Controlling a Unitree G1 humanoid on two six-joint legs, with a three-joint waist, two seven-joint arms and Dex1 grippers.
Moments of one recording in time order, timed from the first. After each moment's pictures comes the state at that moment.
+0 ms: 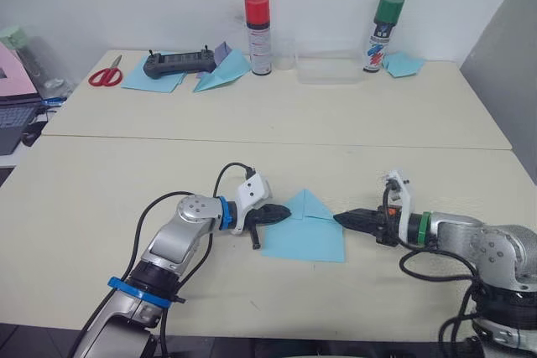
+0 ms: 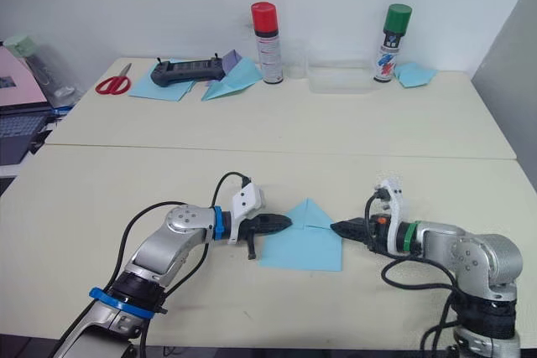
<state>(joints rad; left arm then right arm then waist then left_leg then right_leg) -0.40 0.48 -0.30 0.10 -0.19 0.30 -0.99 -0.29 -0.39 -0.30 -0.35 0.76 1.53 0.52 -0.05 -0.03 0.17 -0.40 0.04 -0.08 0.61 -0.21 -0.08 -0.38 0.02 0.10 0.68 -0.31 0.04</state>
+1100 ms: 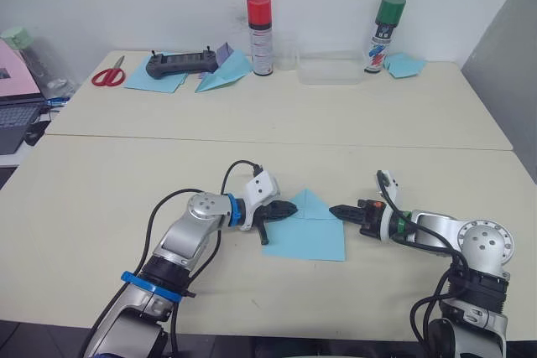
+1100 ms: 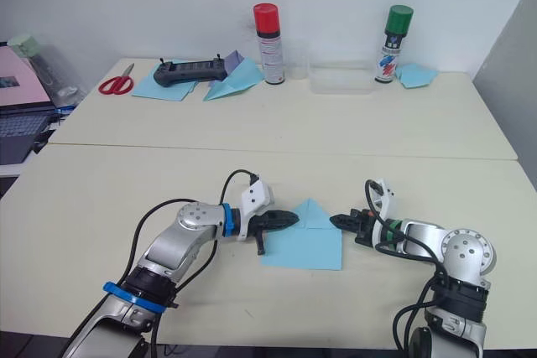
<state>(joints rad) -0.44 0.42 -0.31 0.16 -0.17 0.30 -0.98 -0.38 -0.20 -0.47 -0.15 1.05 1.61 0.07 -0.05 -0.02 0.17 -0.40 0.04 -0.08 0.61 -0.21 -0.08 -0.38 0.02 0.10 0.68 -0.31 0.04</state>
